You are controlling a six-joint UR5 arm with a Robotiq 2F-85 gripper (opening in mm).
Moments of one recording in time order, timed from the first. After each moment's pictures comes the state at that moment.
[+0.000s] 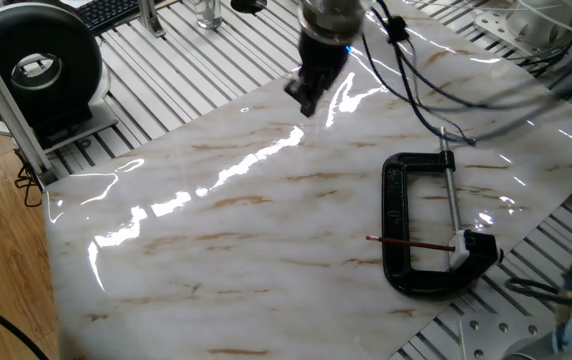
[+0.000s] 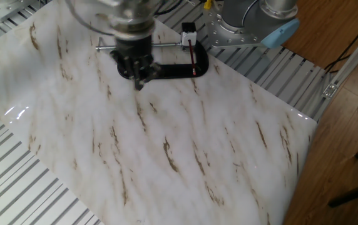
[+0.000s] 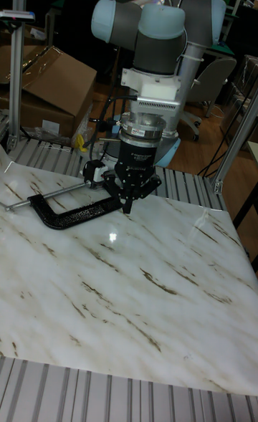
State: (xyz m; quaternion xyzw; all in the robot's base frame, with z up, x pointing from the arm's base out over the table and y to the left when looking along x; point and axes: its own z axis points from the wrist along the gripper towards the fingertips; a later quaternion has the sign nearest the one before) arm 0.490 0.017 0.164 -0.07 0.99 0.04 0.08
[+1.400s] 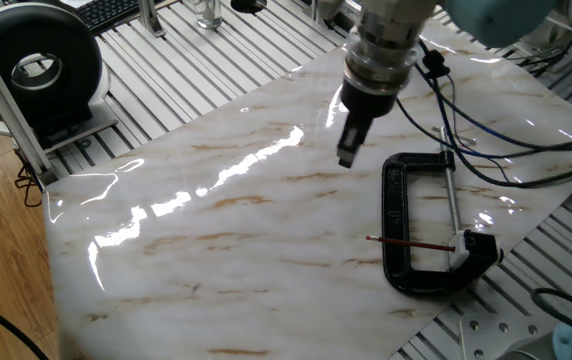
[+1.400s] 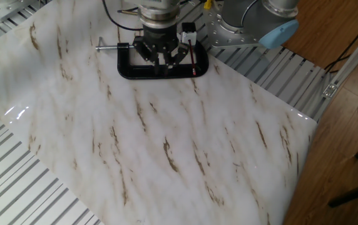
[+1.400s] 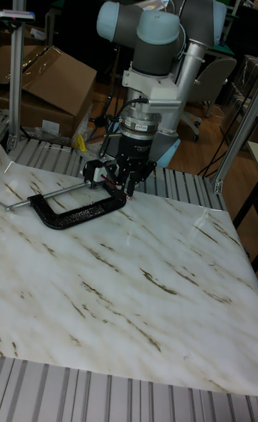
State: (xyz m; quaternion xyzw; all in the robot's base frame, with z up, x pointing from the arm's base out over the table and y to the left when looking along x) arm 0.405 0.014 0.148 -0.22 0.97 0.03 0.03
